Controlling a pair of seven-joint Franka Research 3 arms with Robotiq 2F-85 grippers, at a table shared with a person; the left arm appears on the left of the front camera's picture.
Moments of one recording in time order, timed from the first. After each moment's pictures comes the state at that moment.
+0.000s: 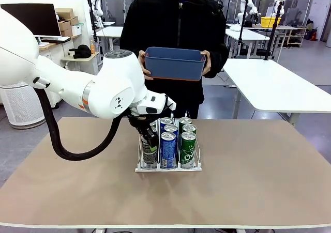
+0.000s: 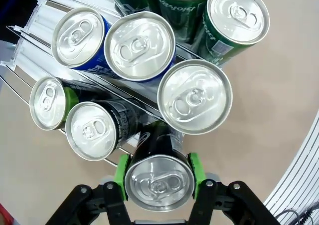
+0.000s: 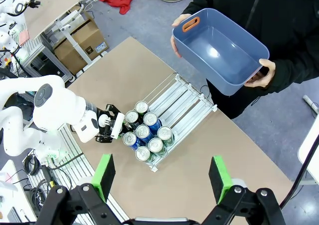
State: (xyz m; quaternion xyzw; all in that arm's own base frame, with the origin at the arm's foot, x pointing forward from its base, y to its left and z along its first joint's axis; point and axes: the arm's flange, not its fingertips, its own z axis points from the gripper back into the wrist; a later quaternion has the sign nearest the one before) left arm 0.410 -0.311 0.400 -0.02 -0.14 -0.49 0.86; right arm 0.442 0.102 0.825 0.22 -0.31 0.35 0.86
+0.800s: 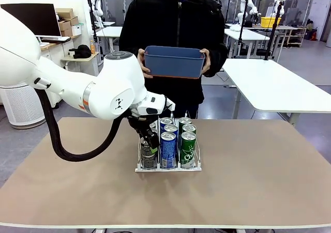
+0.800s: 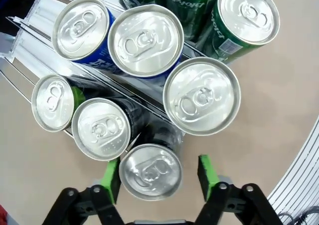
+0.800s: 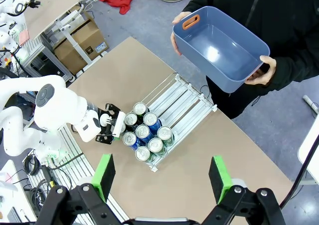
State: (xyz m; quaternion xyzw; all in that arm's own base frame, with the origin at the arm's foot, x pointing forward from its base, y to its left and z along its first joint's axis) left arm 0.411 -0.309 0.397 -0.02 -0.14 -0.47 0.87; right arm 0.442 0.102 0.825 0.22 -0.31 0.35 0.86
